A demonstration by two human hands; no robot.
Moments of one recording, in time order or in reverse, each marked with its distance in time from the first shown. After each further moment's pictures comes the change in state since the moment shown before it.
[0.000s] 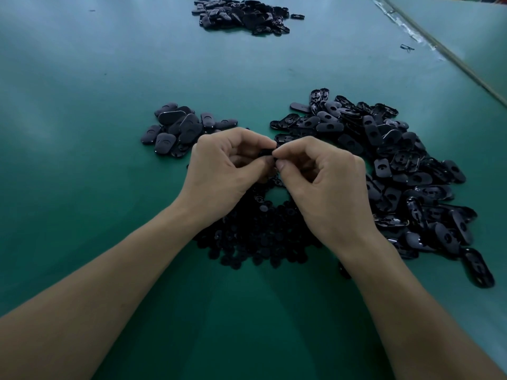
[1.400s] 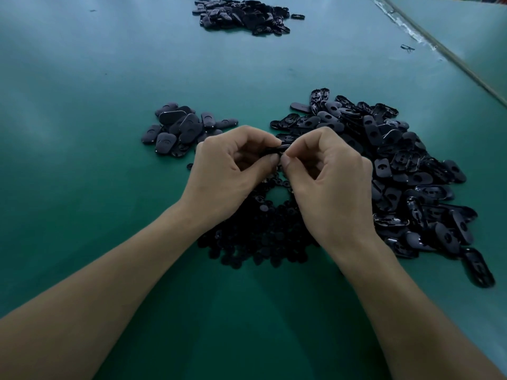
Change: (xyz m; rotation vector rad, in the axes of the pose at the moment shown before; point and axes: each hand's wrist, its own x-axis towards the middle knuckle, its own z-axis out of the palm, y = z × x) left_hand 0.000 -0.002 0.002 0.123 -0.017 0.122; right_hand -0.001 -0.011 -0.001 -0.028 0.092 0.029
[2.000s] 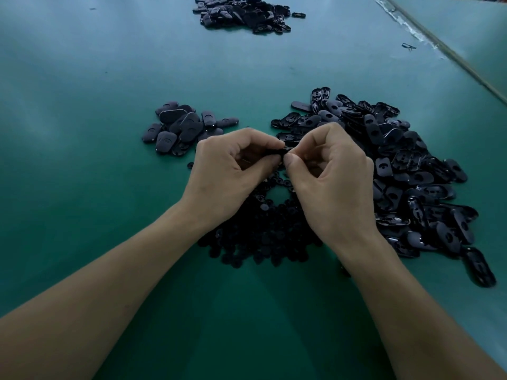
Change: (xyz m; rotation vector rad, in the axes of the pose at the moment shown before) left_hand -0.001 0.001 0.001 0.036 0.016 0.048; right_hand 0.002 -0.001 -0.001 0.018 0.014 0.035
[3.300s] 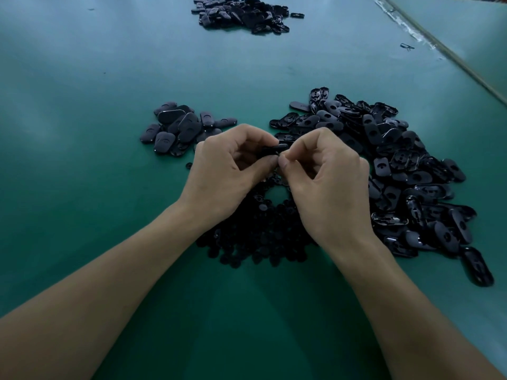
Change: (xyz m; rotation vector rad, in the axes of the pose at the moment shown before) left_hand 0.001 -0.001 -0.001 0.005 -0.018 -0.072; right_hand -0.003 0.003 0.003 -0.017 -0.014 -0.020
